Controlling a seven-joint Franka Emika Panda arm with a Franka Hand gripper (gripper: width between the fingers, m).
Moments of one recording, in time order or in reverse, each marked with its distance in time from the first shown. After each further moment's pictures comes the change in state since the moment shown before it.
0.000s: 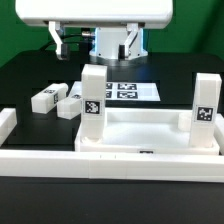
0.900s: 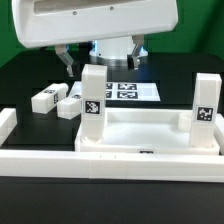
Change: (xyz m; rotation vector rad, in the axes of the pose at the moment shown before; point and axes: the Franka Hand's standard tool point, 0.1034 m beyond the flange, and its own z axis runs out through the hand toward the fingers) arm -0.010 -0.012 0.016 0.146 -0.480 0.012
